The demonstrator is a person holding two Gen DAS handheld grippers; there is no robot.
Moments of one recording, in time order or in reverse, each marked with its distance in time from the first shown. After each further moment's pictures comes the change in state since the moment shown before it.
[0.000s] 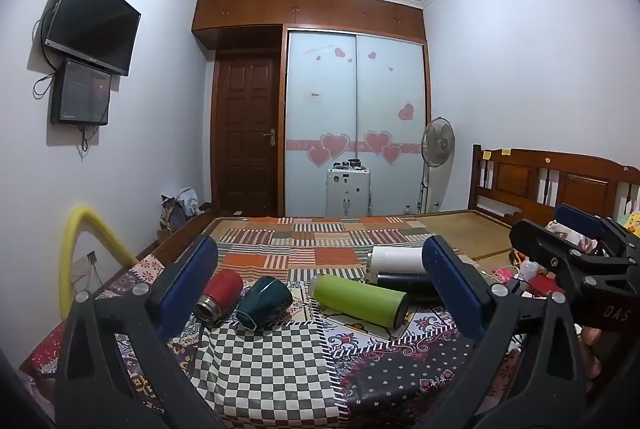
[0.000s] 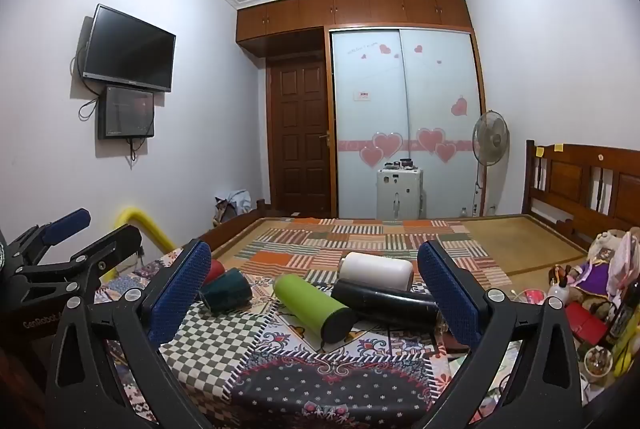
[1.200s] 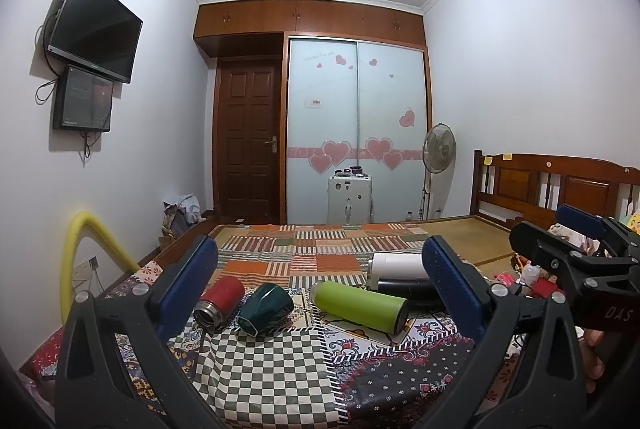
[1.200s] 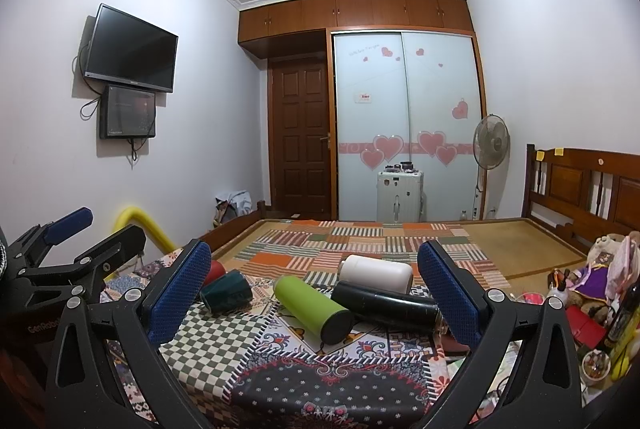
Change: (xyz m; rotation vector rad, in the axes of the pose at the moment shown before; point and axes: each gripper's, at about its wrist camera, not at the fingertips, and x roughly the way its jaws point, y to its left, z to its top) left arm -0.003 -0.005 -0.001 0.015 -0.035 0.010; right arm -0.002 0.001 0.001 -0.004 -0.012 0.000
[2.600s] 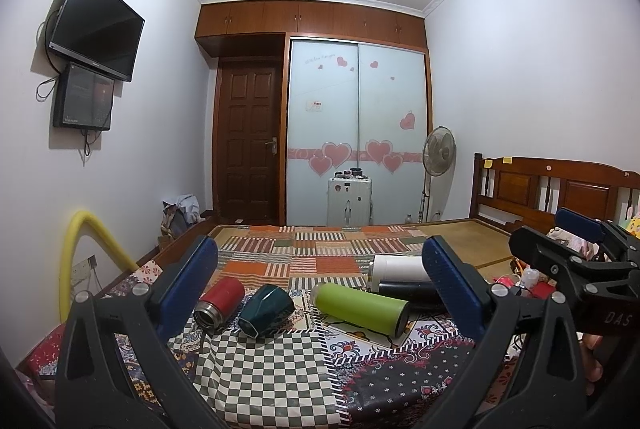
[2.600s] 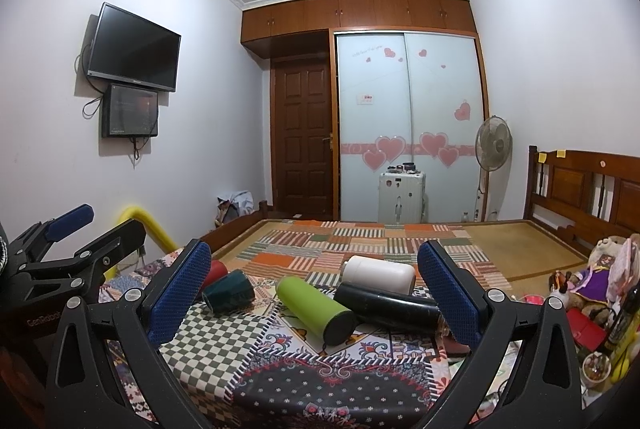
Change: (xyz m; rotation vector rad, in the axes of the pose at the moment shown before) left arm -0.001 0.010 0.001 -0.014 -0.004 -0.005; right arm -0.002 0.007 0.008 -0.008 0.001 0.004
